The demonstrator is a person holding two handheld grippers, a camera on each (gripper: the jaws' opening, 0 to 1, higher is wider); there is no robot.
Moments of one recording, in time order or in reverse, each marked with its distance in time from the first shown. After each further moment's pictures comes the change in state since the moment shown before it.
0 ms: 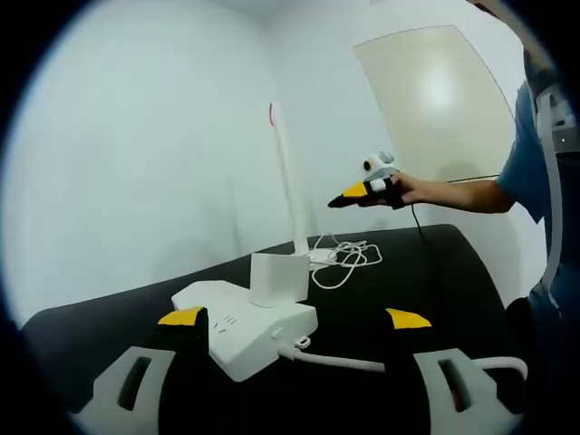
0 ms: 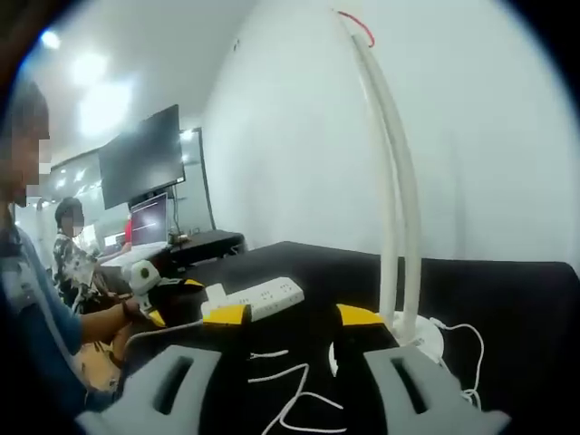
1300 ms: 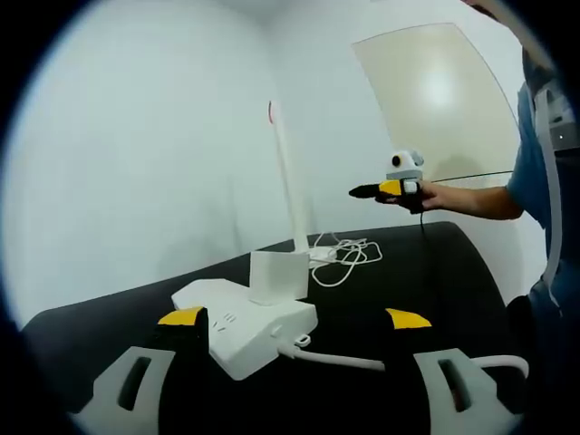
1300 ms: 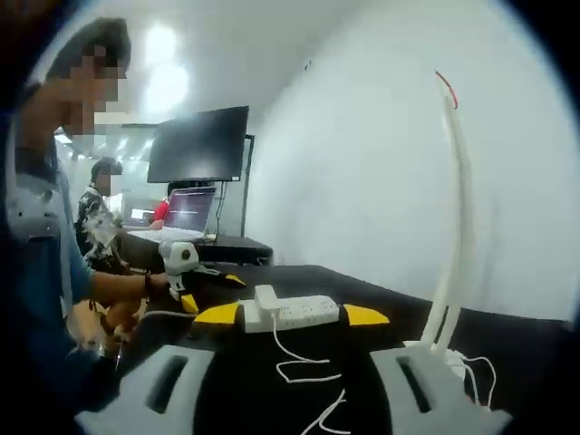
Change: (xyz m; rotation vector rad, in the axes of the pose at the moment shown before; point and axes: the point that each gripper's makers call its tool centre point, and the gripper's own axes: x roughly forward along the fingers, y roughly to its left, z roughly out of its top) left arm -0.001 -0.001 -0.001 0.005 0.010 0.003; right arm -0.016 0.072 -0.011 -0.275 -0.134 0.122
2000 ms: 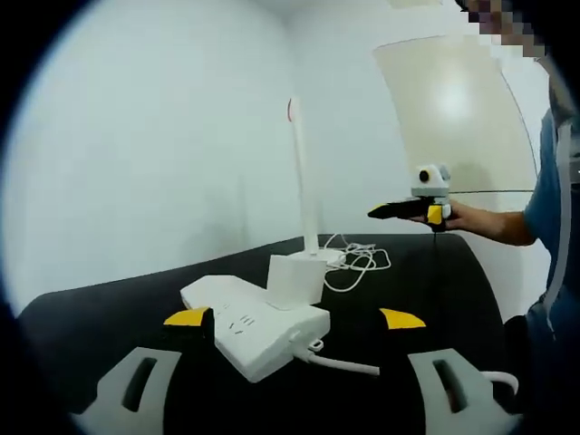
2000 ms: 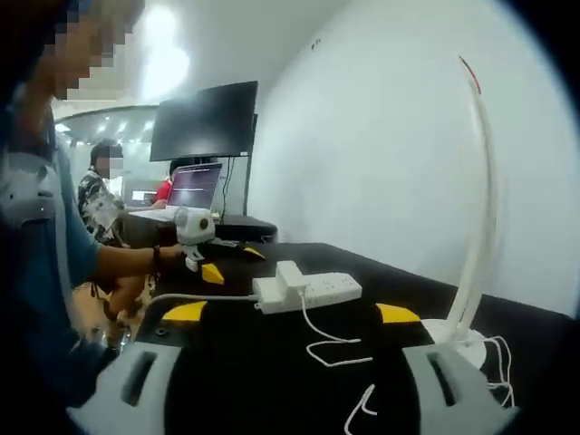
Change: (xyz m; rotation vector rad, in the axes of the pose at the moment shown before) left arm -0.001 0.019 0.007 -0.079 0.029 0.023; right arm 0.015 0.040 -0.027 0.015 0.120 -0.002
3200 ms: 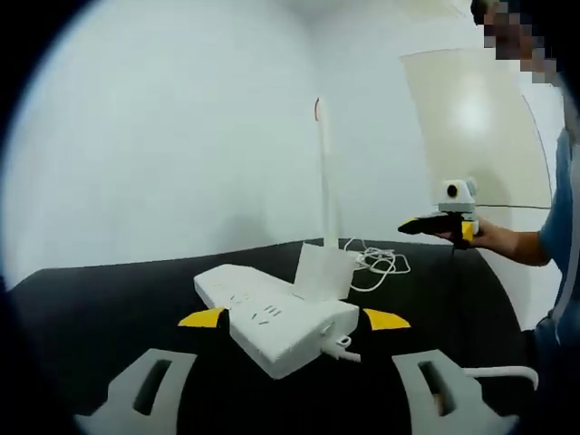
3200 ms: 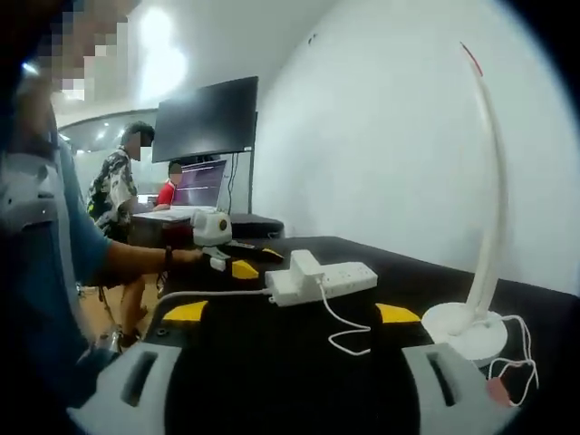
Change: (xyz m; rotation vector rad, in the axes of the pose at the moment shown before) left arm 0.010 0.026 -0.019 -0.098 -0.002 0.063; right arm 0.007 0.018 -0.016 0.051 0.011 0.026
